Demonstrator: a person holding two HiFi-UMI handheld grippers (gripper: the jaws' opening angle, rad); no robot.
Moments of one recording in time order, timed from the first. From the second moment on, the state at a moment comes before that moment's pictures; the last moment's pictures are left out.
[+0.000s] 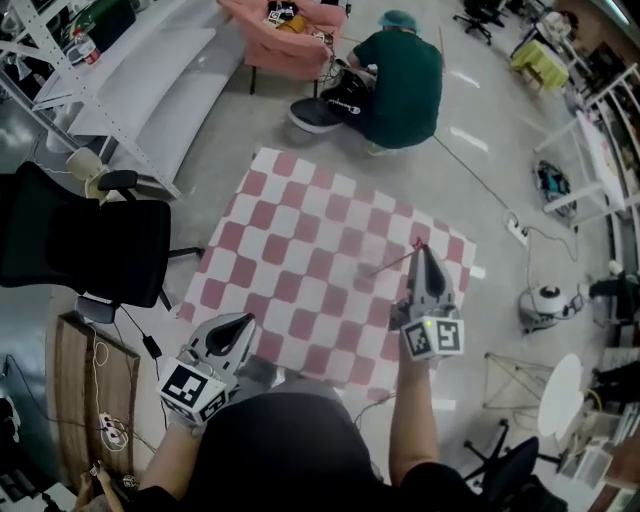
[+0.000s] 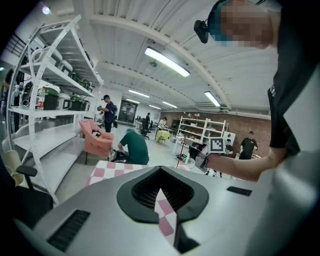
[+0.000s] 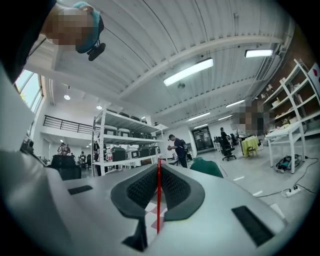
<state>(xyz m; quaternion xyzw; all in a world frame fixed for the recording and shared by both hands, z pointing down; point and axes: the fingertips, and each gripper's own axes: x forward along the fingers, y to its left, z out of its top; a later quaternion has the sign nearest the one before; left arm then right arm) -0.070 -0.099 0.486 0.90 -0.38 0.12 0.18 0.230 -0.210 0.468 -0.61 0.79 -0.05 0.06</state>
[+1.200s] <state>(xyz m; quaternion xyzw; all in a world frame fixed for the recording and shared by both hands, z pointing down) -0.071 -0.092 0.500 0.88 -0.41 0.12 0.20 0.238 -0.230 0.578 -0.63 0.76 -0.15 0.00</state>
